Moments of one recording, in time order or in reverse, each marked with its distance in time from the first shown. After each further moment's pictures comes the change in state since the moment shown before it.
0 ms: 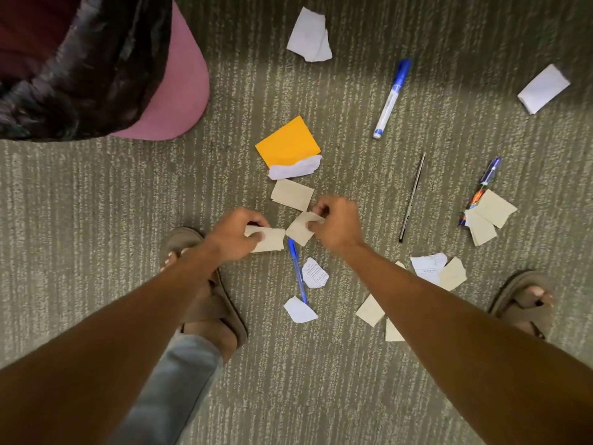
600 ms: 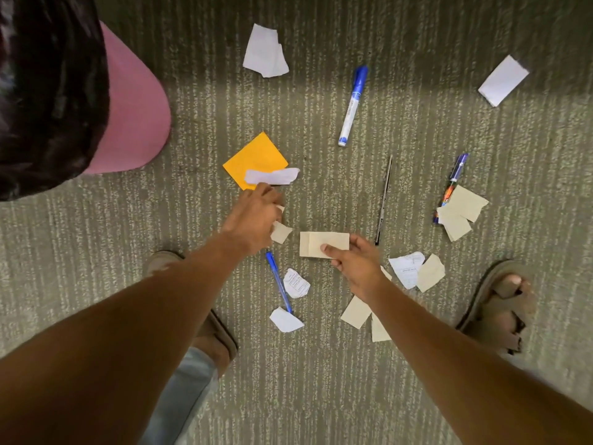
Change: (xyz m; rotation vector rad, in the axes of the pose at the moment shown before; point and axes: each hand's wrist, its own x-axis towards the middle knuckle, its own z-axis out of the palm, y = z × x) left_hand 0.054 0.083 0.007 0.860 0.048 0.362; right_hand -0.038 0.066 -0.027 1.136 0.059 0.626
